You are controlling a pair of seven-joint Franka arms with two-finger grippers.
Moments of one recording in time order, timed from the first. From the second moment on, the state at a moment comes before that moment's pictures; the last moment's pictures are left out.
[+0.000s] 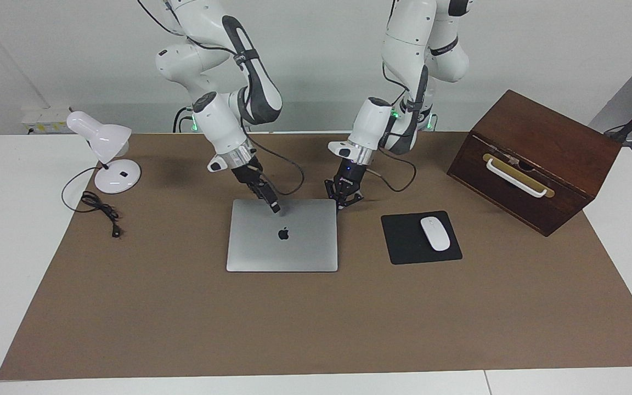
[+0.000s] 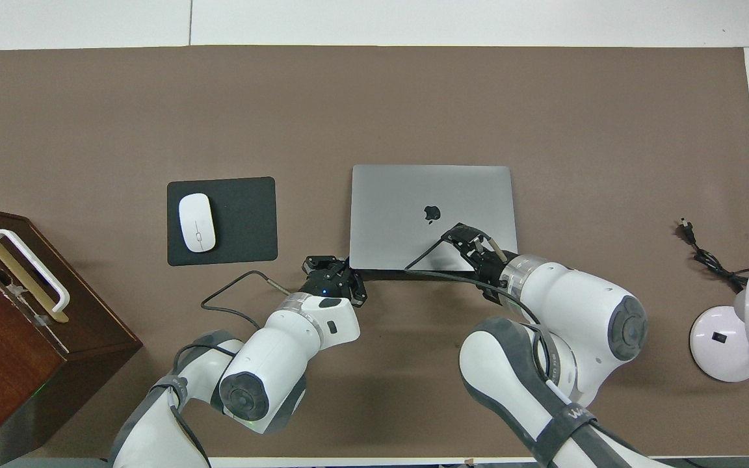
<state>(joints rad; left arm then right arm) -0.79 0.26 0.04 -2.51 -0.17 3.48 0.12 0.64 0.02 -0.15 -2.46 0.88 2.89 0.62</state>
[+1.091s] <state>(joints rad) -0.79 0.26 0.05 -2.51 -0.16 3.49 0.12 0.64 0.07 -0.14 -2.32 1.01 2.89 0.53</state>
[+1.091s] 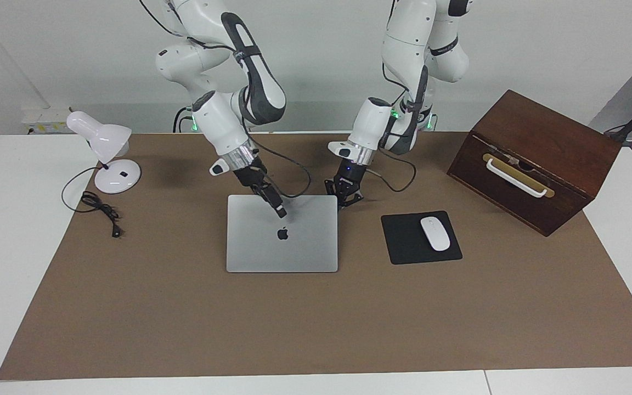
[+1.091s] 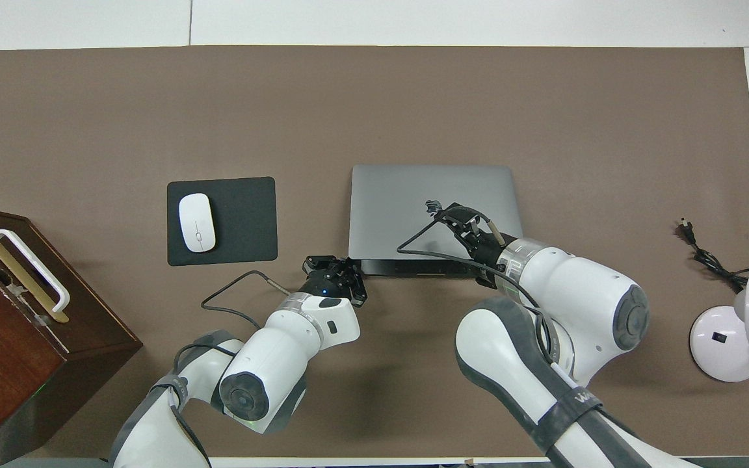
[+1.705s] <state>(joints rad) -0.79 0.26 0.05 -2.51 -0.16 3.49 0.13 0.64 0.09 -0.15 -2.23 1.01 2.90 0.52</state>
